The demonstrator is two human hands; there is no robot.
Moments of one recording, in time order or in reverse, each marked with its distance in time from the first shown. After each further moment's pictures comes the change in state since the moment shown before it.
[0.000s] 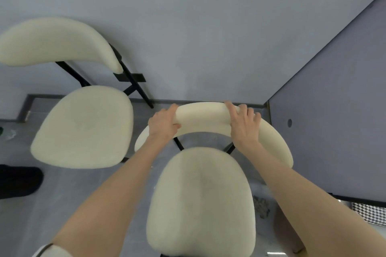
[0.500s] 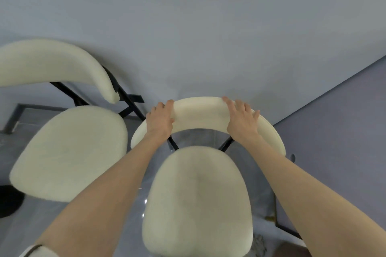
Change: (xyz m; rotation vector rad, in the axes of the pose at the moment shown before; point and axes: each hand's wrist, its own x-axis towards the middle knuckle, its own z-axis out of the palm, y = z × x) left_hand 0.132 0.003 -0.044 0.009 0.125 0.002; right_hand 0.155 -0.015 -0.041 0.124 -0.117 -0.074
